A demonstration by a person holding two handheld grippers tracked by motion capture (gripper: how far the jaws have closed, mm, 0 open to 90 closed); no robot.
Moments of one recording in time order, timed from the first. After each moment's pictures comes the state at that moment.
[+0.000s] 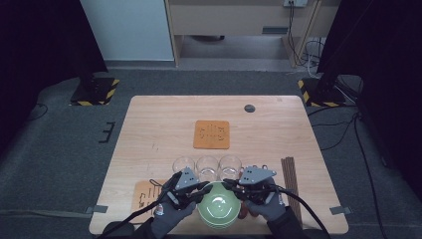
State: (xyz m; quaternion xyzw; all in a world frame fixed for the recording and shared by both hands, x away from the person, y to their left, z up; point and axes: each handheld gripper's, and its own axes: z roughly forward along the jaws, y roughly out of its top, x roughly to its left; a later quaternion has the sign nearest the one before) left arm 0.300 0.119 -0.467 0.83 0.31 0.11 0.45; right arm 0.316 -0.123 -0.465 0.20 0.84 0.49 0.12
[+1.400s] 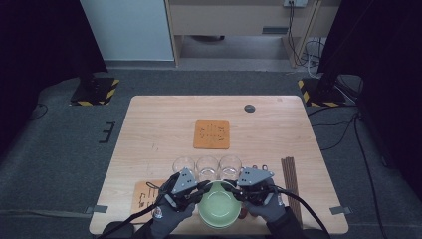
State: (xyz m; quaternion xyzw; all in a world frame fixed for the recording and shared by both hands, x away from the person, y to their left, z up) left arm 0.290 0.120 -0.453 0.82 0.30 0.14 0.47; right arm 0.313 -0.120 -0.461 0.20 0.85 0.47 0.13
